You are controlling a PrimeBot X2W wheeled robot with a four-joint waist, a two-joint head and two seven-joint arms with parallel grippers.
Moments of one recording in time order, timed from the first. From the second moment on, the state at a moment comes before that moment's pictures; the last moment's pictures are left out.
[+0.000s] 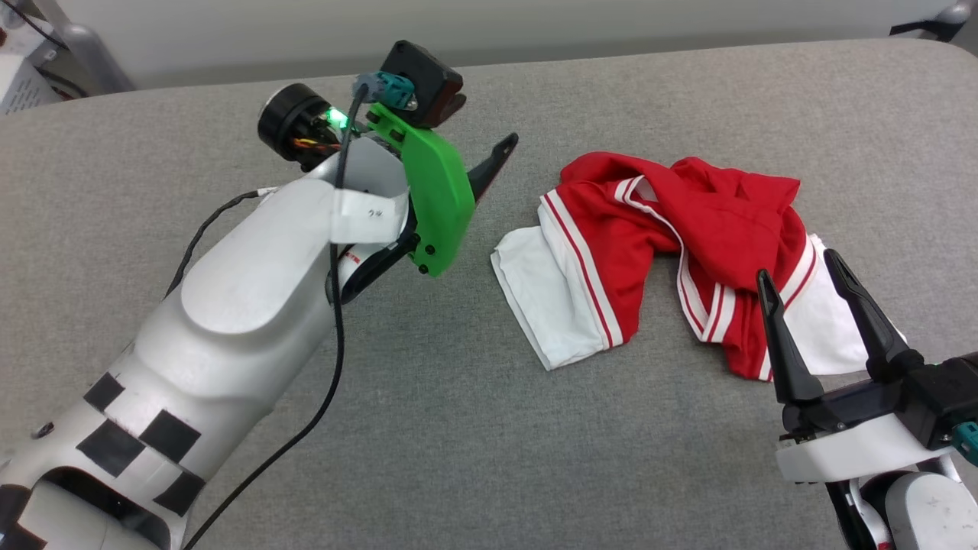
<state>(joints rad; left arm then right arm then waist) -0.99 0.35 -0.84 0.43 -0.67 -0.13 0.23 -0.06 -0.20 0.10 -0.12 0.16 0.13 -0.26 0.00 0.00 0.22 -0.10</state>
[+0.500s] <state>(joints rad) -1.21 0.31 -1.22 0.67 -0.97 -0.13 0.62 -0.15 -0.16 0.17 -0.10 0.11 0.13 -0.26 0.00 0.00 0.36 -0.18</state>
